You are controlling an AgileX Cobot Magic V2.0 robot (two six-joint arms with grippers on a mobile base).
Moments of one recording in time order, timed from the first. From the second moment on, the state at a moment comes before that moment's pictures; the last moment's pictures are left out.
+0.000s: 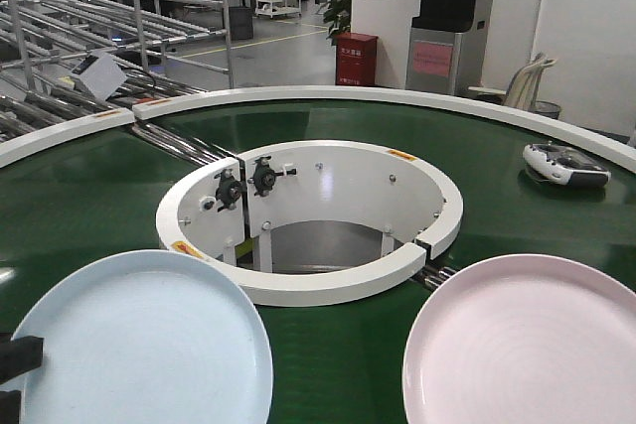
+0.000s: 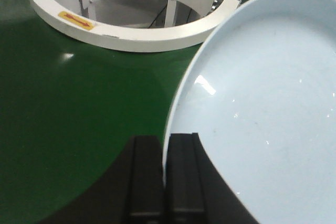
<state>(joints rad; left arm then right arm) -0.21 0.83 -0.80 -0.29 0.56 0.13 0.18 0.83 -0.96 0.01 0.87 0.05</state>
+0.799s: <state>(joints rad) -0.21 0.83 -0.80 -0.29 0.55 0.13 0.18 0.83 -0.96 0.01 0.88 0.05</state>
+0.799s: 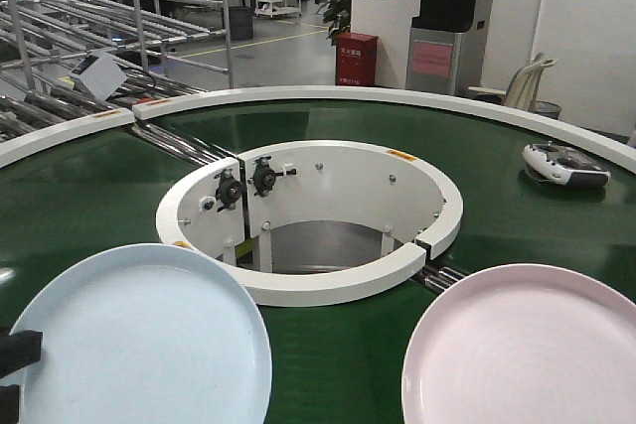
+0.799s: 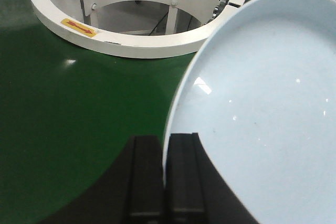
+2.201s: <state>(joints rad) -0.21 0.83 -0.80 -0.29 0.55 0.13 0.18 0.83 -0.96 0.01 0.88 0.04</state>
